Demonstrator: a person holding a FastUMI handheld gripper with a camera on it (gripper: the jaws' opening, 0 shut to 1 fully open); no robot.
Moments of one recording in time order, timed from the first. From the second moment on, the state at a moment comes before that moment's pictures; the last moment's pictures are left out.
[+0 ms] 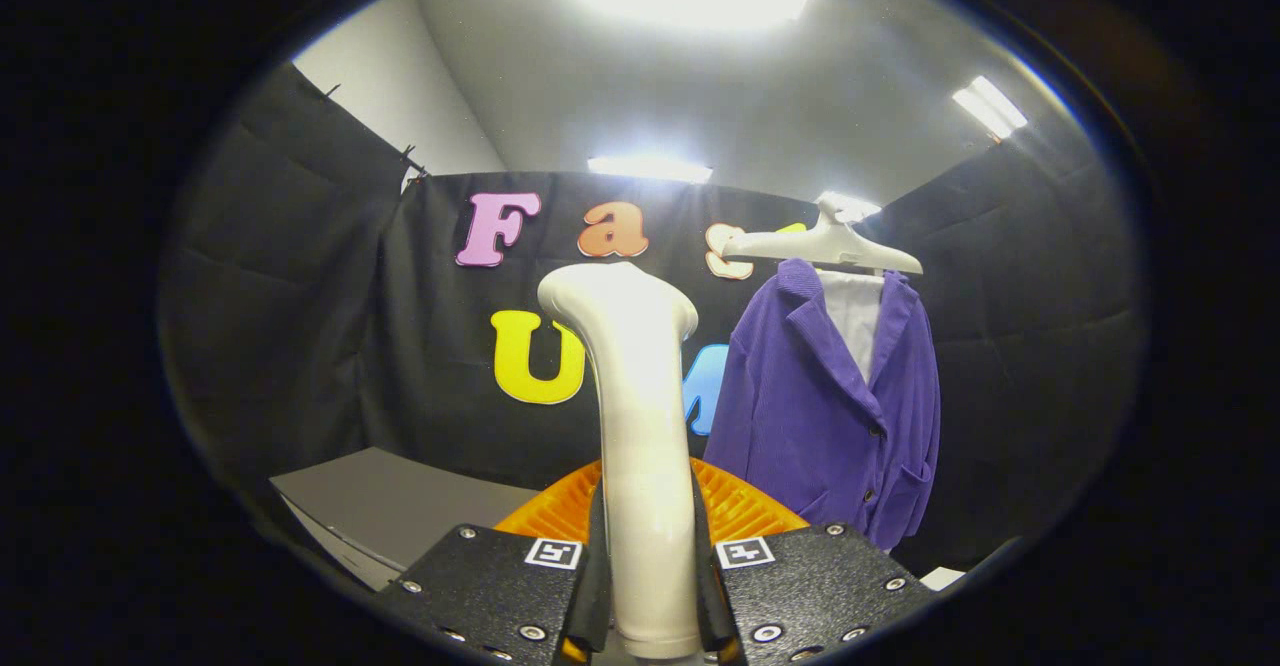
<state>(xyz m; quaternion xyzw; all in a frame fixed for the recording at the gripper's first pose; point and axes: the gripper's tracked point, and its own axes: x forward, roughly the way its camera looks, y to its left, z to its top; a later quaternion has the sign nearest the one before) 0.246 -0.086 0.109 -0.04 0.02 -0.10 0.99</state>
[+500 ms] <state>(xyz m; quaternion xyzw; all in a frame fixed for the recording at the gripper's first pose) 0.293 -0.167 0.125 -0.04 -0.01 -0.16 0.99</state>
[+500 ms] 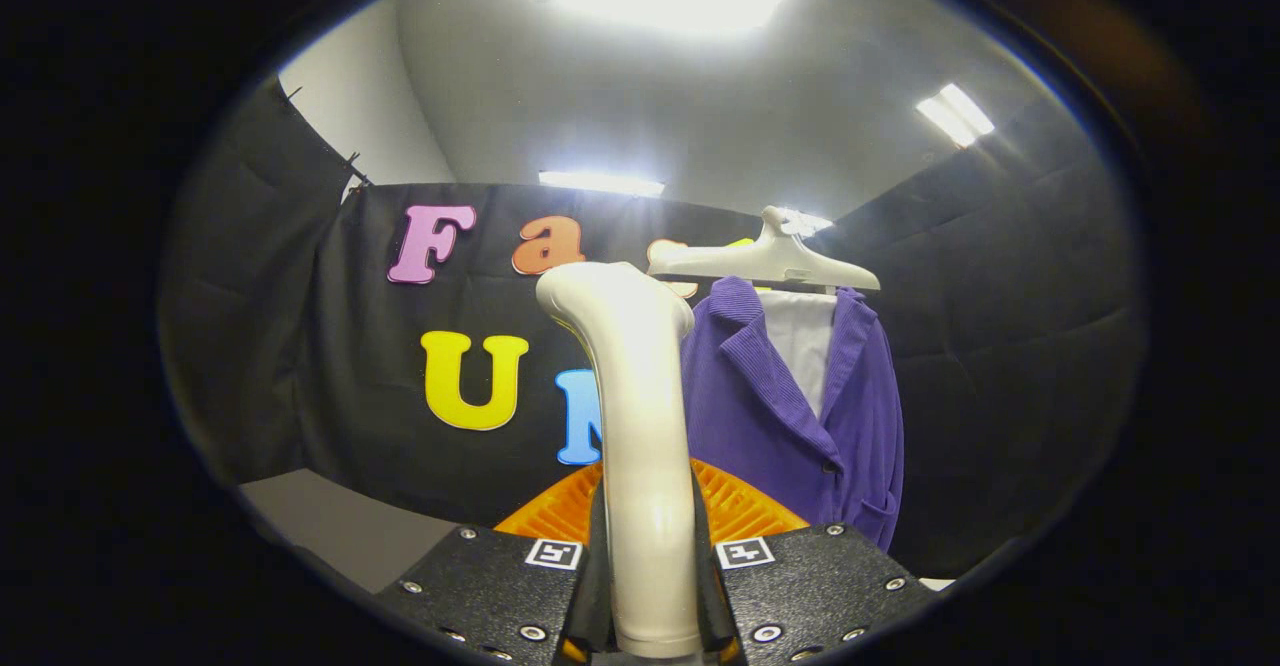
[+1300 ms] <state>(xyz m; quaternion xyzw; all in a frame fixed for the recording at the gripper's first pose) 0.323 -0.261 0.041 -0.04 0.05 -0.23 0.97</state>
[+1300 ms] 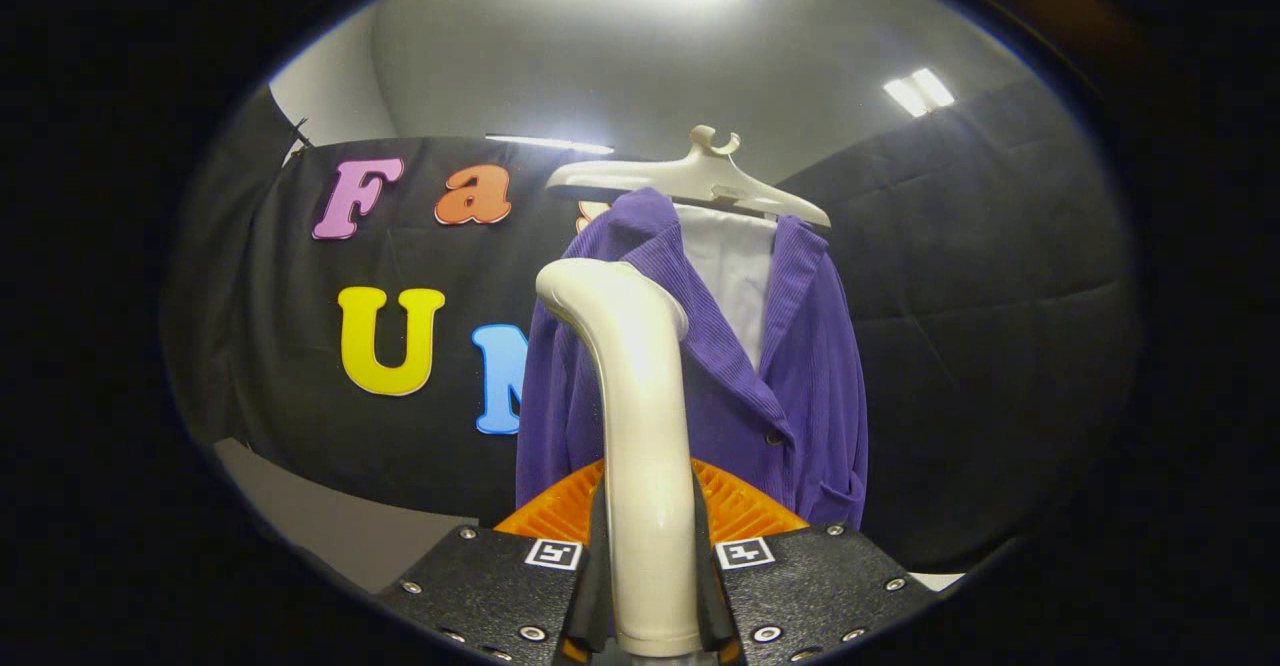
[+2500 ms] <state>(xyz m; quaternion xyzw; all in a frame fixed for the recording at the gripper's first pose) 0.201 -0.278 -0.195 -0.03 0.27 -0.23 0.93</state>
